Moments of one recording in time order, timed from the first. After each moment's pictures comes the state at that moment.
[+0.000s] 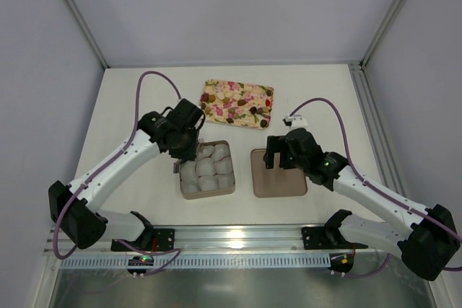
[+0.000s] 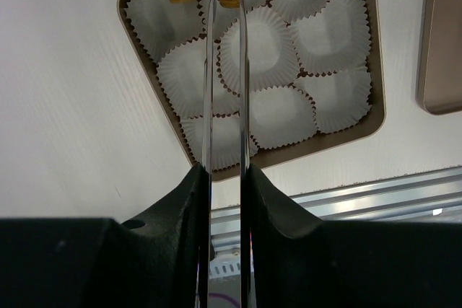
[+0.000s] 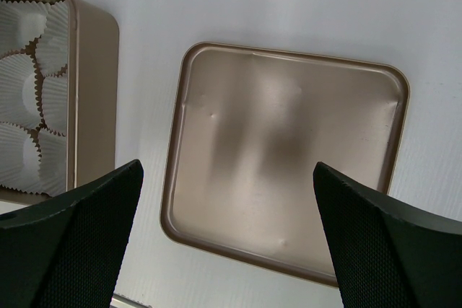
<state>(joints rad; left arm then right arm) -0.67 1.33 1.28 -1.12 -0.15 -0.47 0.68 1.02 0.69 -0.39 0.20 0.48</state>
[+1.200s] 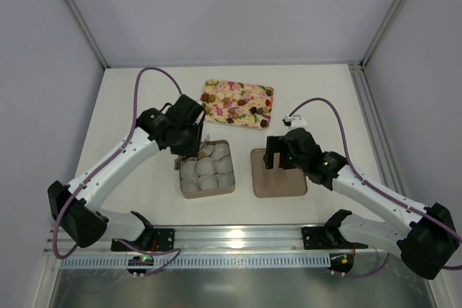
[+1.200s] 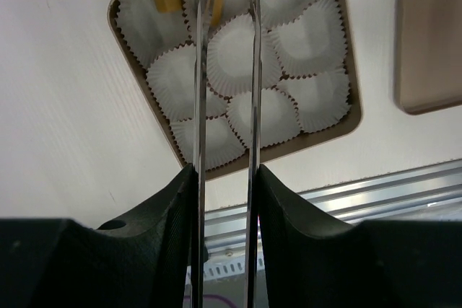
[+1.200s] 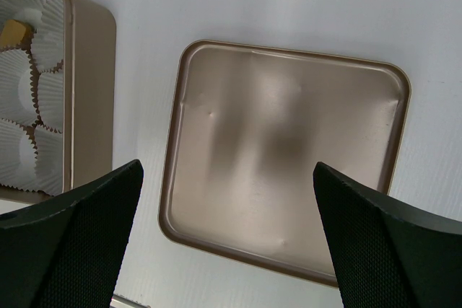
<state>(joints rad) -0.67 1.34 1.31 -1.13 -0.13 -0.47 0.68 1.03 0.69 -0.39 0.20 0.48</state>
